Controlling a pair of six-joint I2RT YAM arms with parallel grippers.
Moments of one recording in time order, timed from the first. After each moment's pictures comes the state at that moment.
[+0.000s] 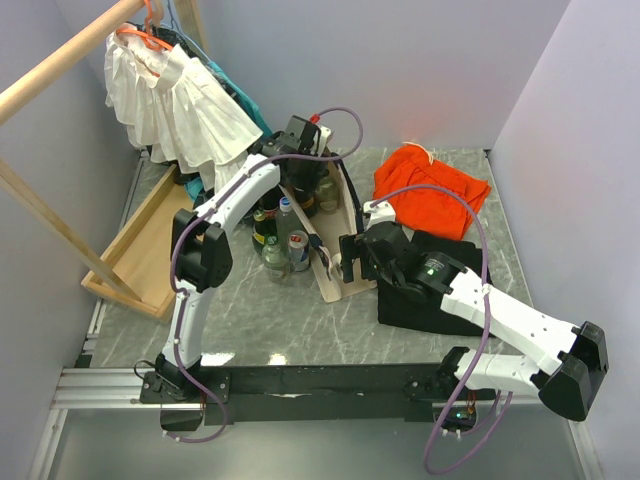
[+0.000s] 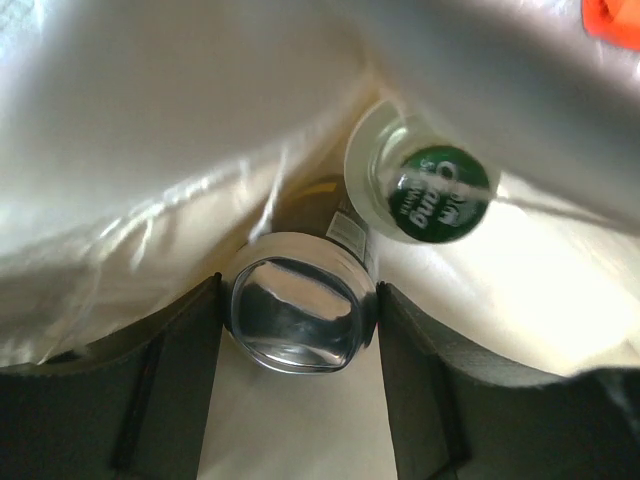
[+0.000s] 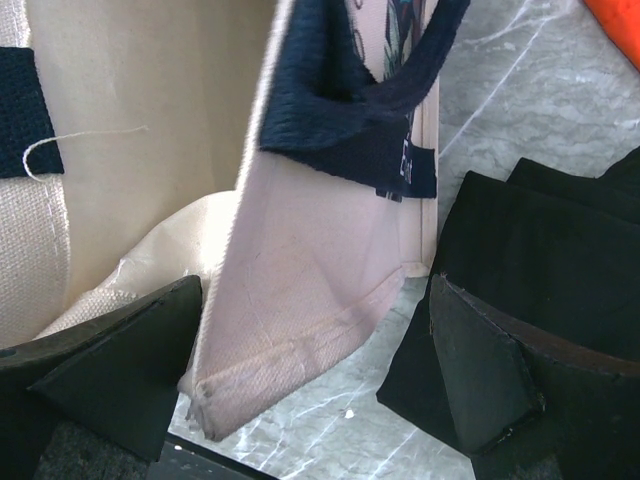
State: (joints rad) left arm -0.53 2.21 2.17 -0.81 -0.09 0.01; right arm 0.84 1.11 0.94 -0.55 0.33 0.43
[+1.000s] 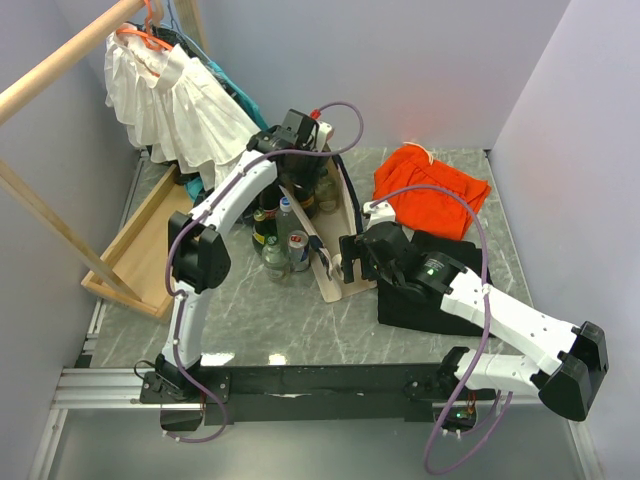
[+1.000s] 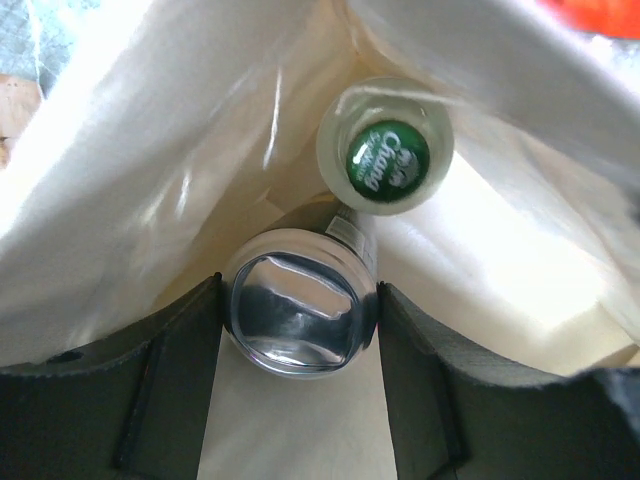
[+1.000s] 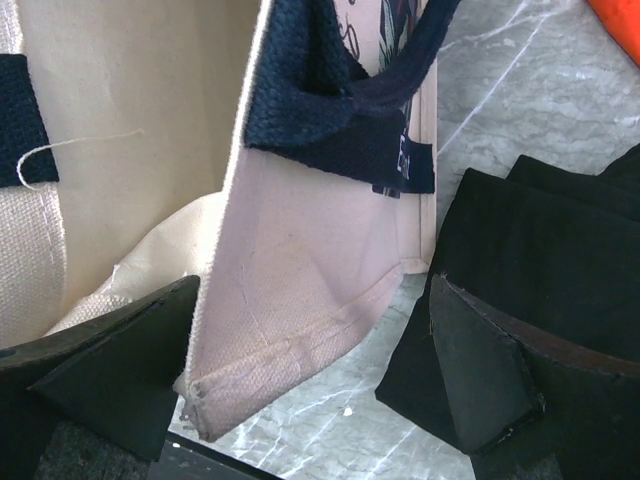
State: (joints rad) left arm -0.53 2.19 2.24 -0.90 -0.04 0.04; right arm 0.84 1.11 0.94 -0.55 0.33 0.43
